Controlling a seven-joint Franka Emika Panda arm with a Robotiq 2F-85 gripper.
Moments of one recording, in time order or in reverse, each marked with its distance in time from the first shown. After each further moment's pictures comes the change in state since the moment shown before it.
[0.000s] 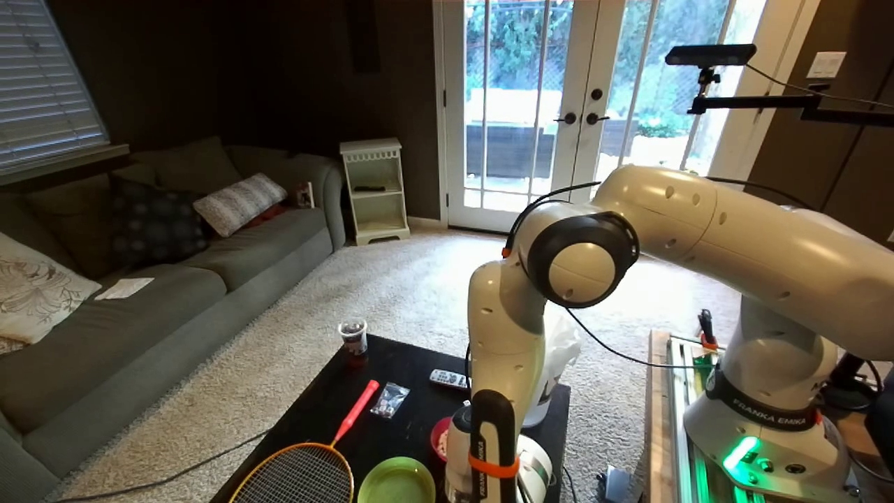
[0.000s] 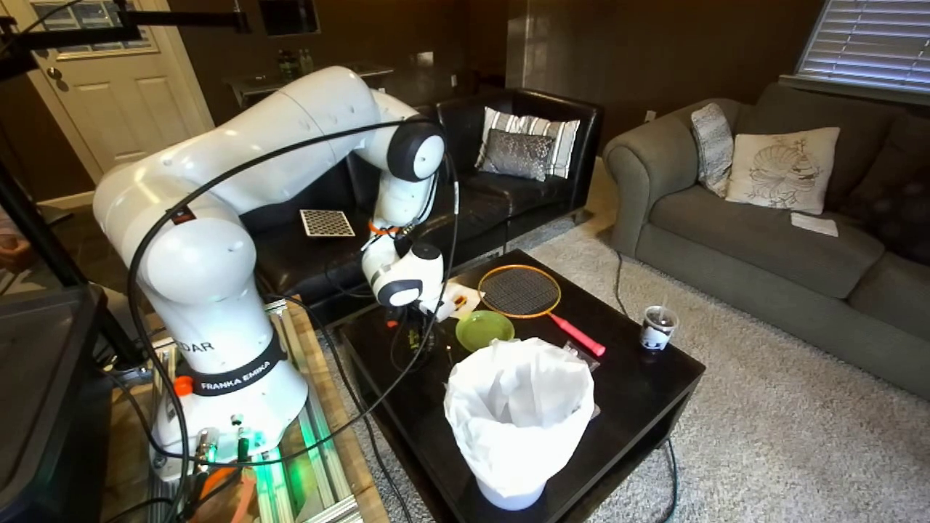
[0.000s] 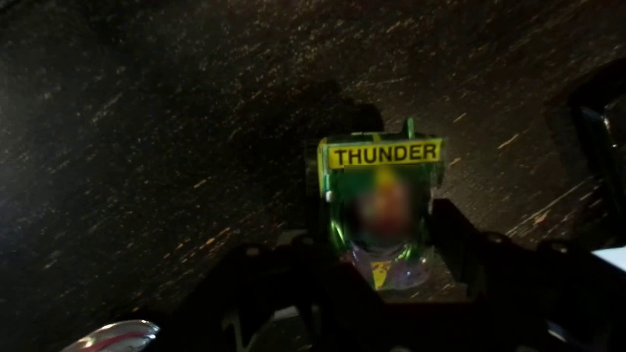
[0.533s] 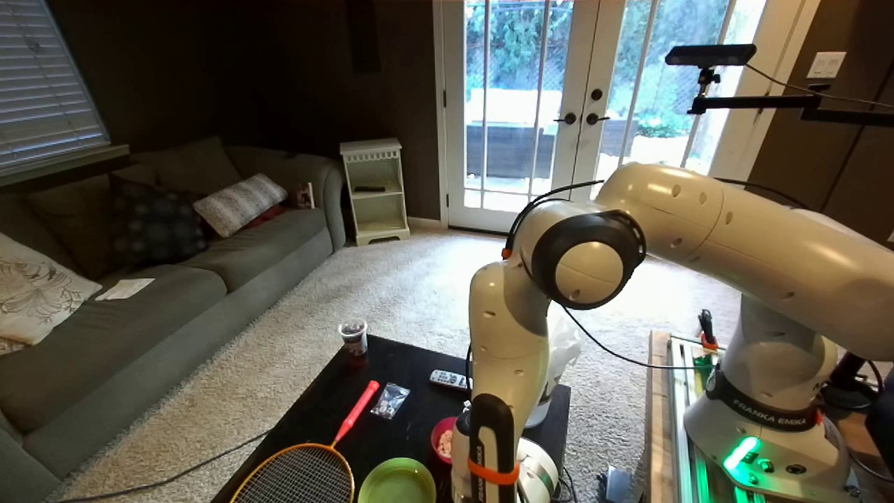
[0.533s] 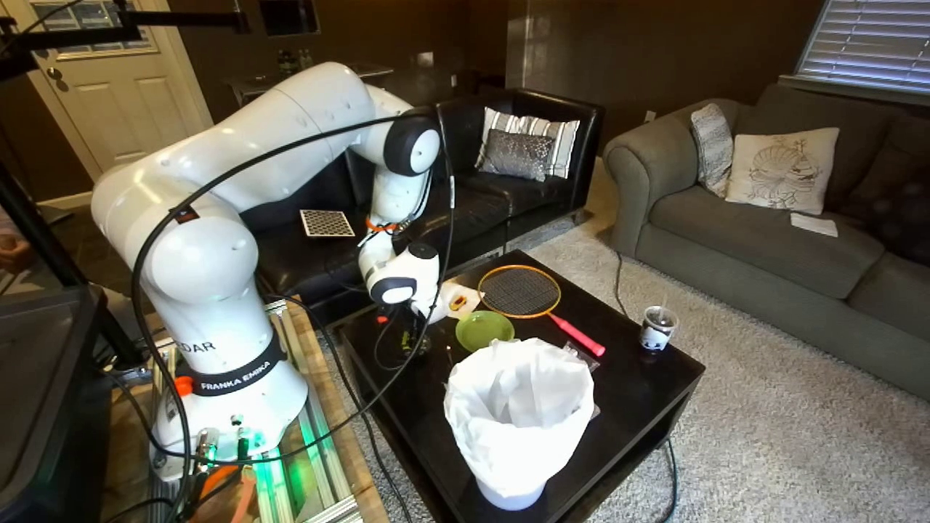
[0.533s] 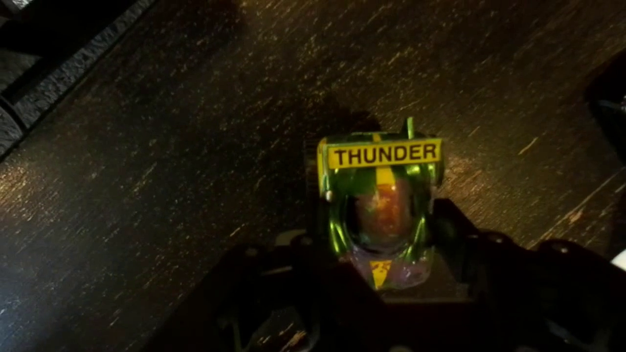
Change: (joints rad) arm 0.028 -0.020 0.004 -0.025 0.104 -0.033 0.090
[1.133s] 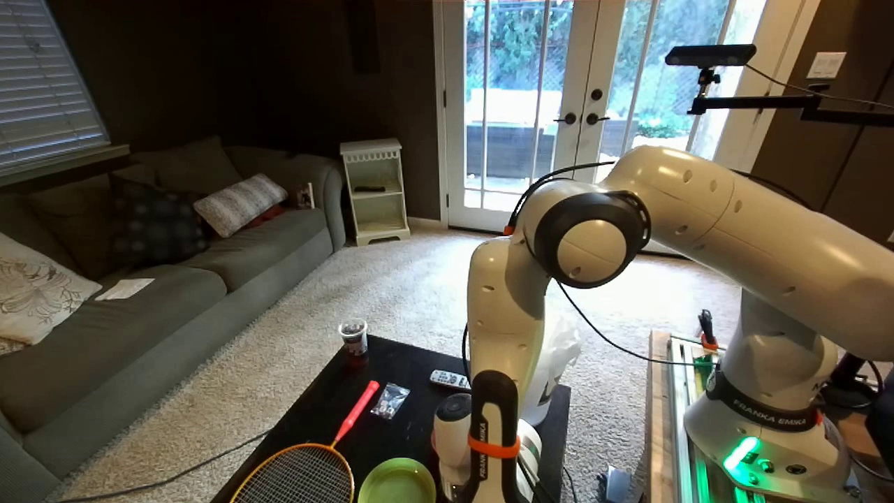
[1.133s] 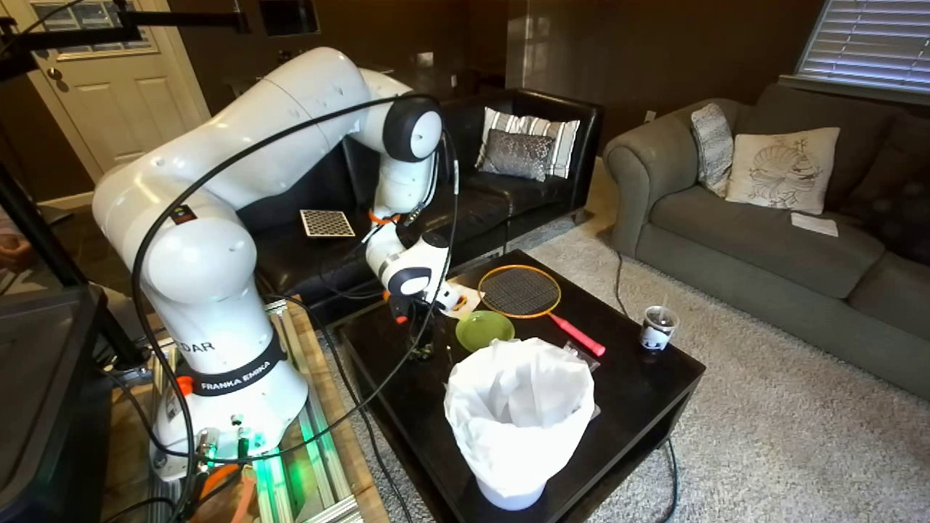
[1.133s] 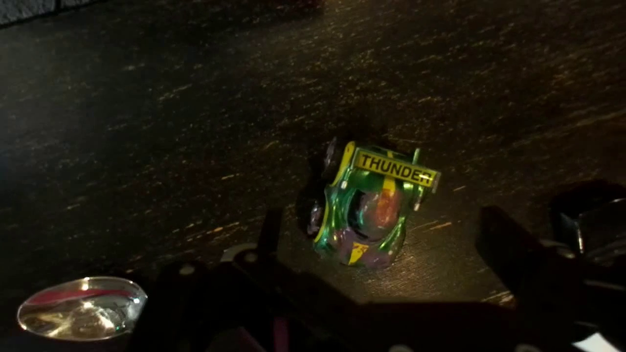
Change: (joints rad) arm -0.023 -0.078 -0.039 -0.015 -0.213 -0.184 -0.267
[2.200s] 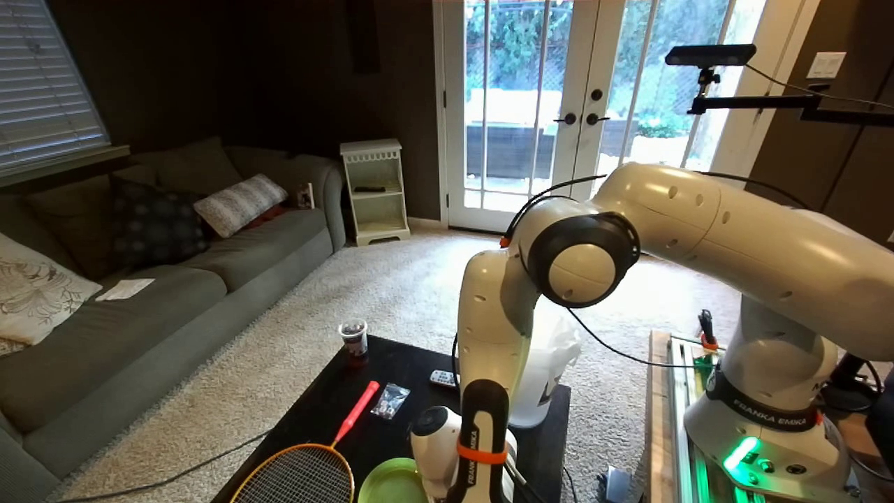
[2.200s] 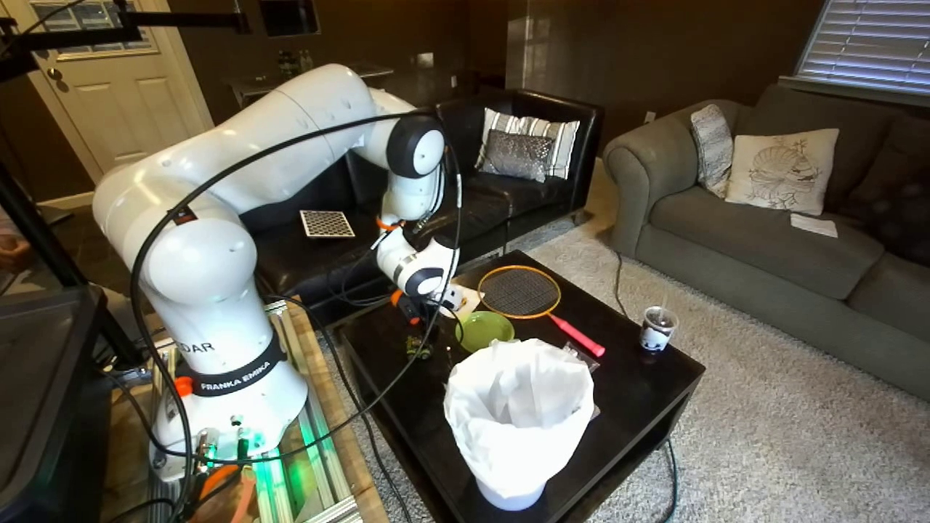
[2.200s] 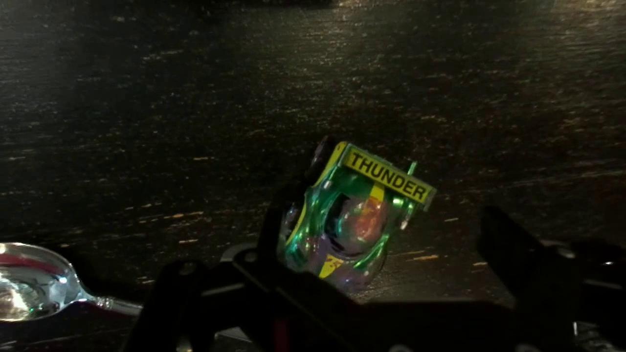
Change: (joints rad) arm 0.007 0.083 -0.016 0.166 -0.148 -0.187 -0.035
